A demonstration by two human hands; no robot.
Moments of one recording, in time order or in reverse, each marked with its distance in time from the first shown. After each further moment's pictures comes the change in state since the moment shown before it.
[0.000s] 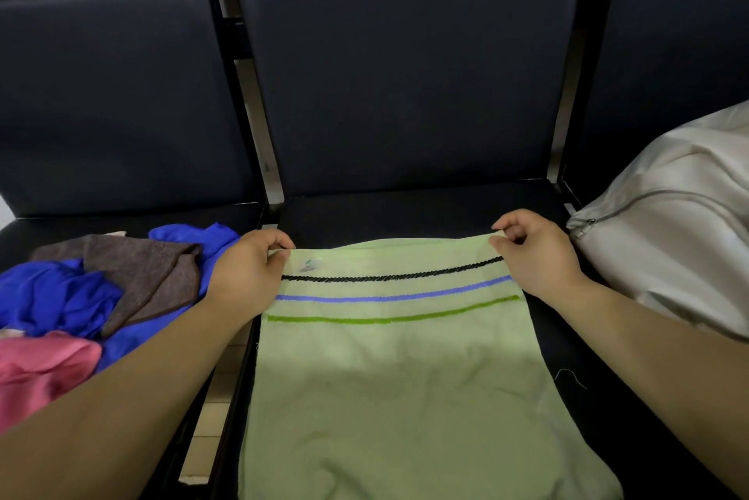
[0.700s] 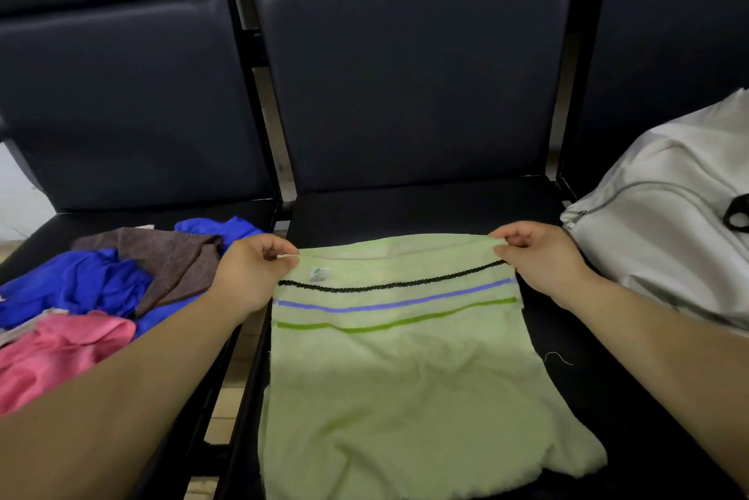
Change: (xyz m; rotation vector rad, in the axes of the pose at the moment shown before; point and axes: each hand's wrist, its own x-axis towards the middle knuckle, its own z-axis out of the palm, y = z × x) left_hand -0.038 0.015 -0.026 -0.283 -0.037 -0.179; right_hand -0.025 -0.001 -0.021 0.171 -0.139 0.109
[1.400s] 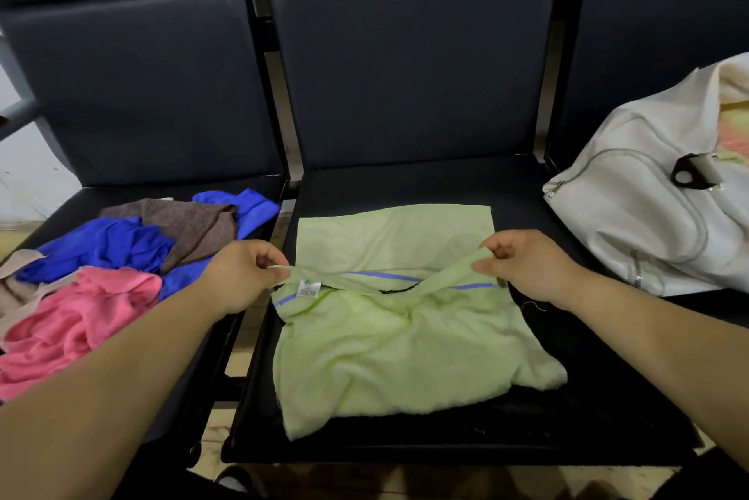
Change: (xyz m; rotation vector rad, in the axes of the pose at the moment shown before) left_hand -0.067 -0.014 -0.034 0.239 -0.174 0.032; right_hand -0.073 0.000 -0.010 -0.098 -0.267 -0.060
